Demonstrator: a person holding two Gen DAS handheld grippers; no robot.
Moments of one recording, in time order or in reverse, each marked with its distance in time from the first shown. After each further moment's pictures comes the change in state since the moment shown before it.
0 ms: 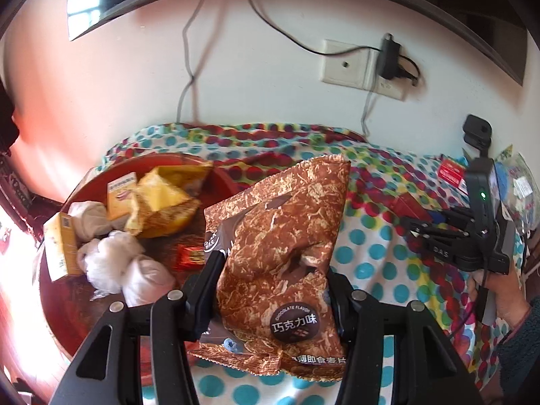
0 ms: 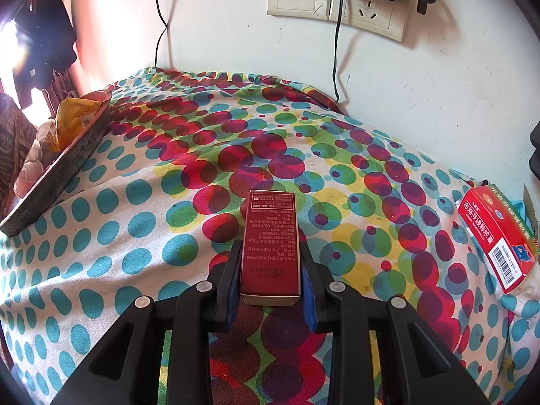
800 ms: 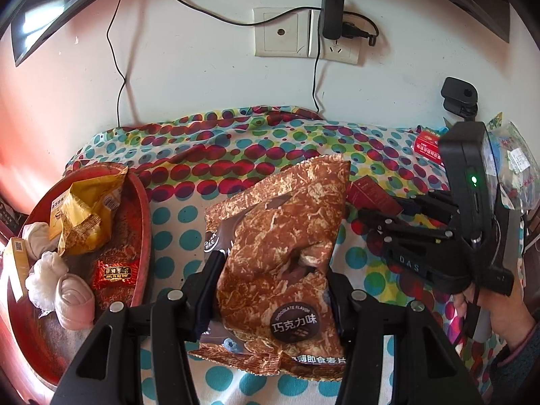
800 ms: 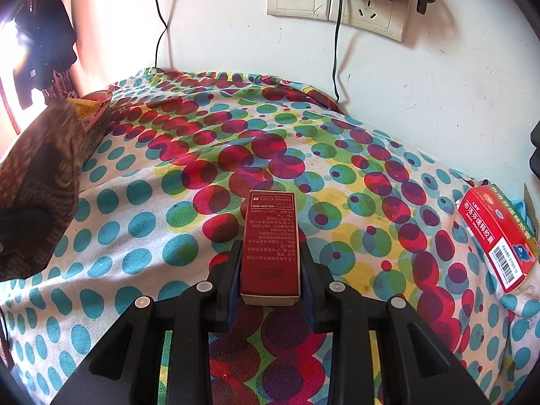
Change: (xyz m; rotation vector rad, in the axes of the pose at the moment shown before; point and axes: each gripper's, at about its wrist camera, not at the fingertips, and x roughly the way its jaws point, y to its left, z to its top) left arm 0.048 -0.092 0.006 0.105 0.059 -0.060; right arm -0.001 0.000 0.000 -0.007 -0.001 0.005
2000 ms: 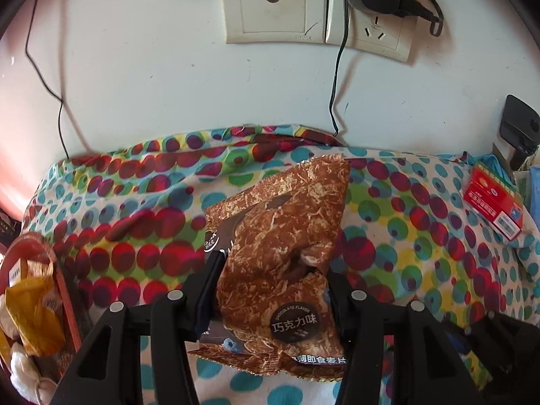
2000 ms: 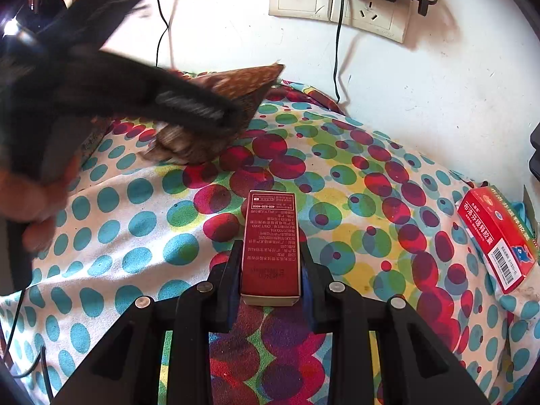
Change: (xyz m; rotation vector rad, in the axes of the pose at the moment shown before) left arm 0.123 -0.004 0.106 0.003 0.083 0.006; right arm -0.003 -0.001 -0.002 -0.007 0.003 0.001
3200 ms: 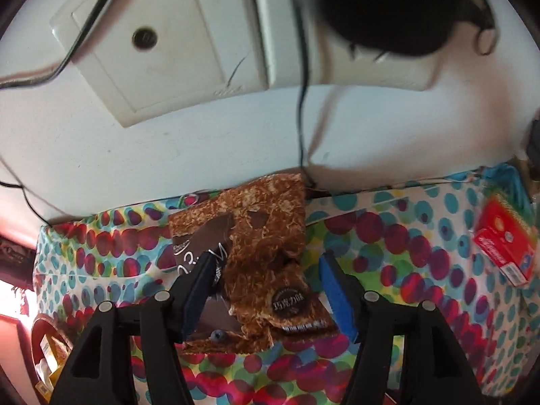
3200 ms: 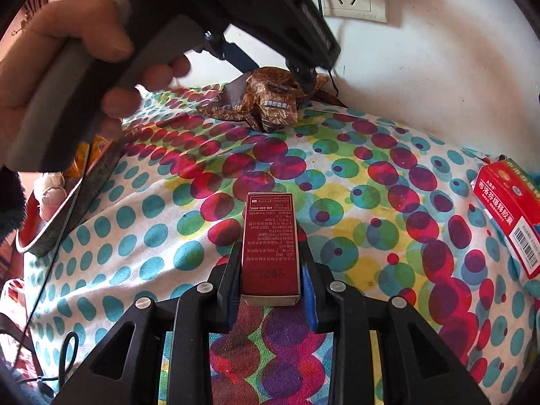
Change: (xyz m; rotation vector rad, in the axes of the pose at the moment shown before) left arm 0.053 -0.059 0.100 0.130 0.173 0.078; right arm -0.004 -0.029 -0.002 0.120 -0.020 0.157
